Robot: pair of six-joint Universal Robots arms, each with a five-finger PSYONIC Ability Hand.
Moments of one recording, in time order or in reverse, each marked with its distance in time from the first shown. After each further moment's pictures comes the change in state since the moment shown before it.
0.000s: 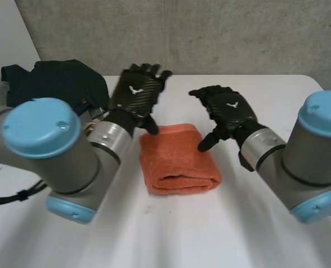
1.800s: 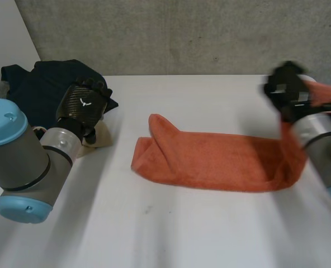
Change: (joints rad) left arm 0.262 0.118 -0.218 -0.017 0.014 0.399; right arm -0.254 0.003 0.120 -0.373 -0.126 -1.201; left_hand 0.000 0.000 0.000 0.000 0.000; right_hand 0.893 0.969 0.980 0.984 0.942
